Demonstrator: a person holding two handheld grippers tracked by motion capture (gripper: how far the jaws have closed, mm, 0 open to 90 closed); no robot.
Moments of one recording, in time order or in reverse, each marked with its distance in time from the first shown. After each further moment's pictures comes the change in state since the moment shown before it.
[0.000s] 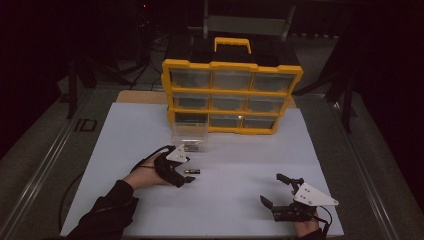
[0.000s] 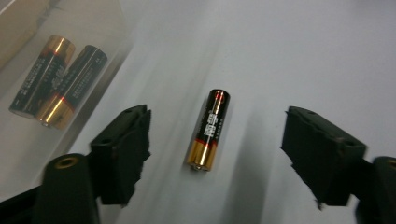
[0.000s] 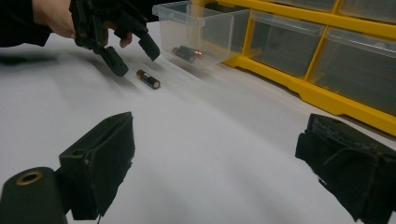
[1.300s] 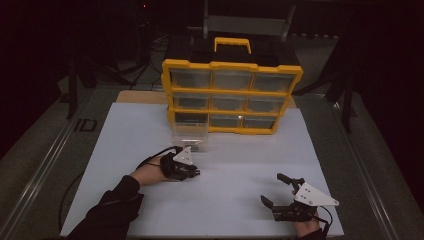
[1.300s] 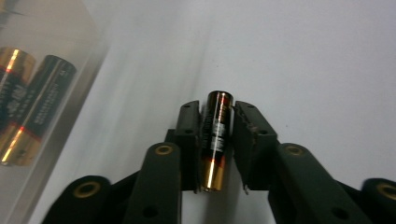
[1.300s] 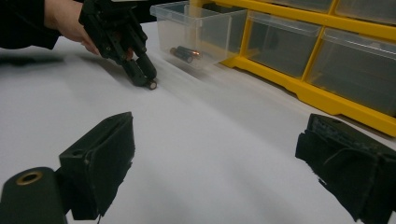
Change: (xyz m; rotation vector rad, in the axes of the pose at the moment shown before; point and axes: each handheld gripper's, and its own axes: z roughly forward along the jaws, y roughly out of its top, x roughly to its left) left arm 0.005 0.004 0.018 0.042 -0.052 0.090; right arm 0.000 0.000 -0.001 -0.002 -0.007 0.000
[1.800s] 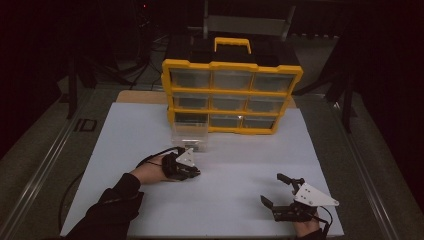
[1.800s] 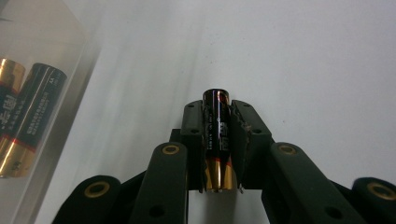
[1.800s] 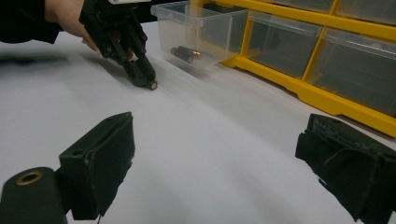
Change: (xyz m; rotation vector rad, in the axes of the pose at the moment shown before) left arm -0.002 0.005 0.001 0.041 0.003 0.045; right arm 0.000 0.000 0.000 0.000 0.000 -0.003
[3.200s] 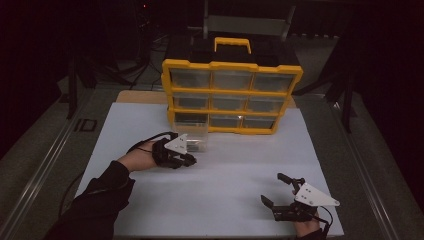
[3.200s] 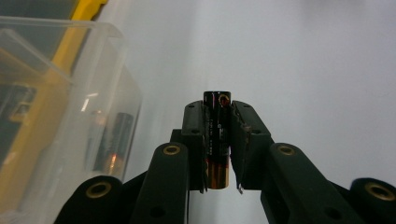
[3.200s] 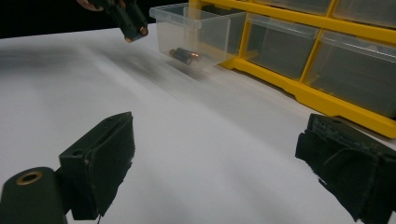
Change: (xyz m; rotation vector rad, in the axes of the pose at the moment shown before) left arm 0.012 0.029 -0.069 -0.049 -0.006 0.072; right arm 0.000 0.000 -0.001 -0.003 -0.005 0.003
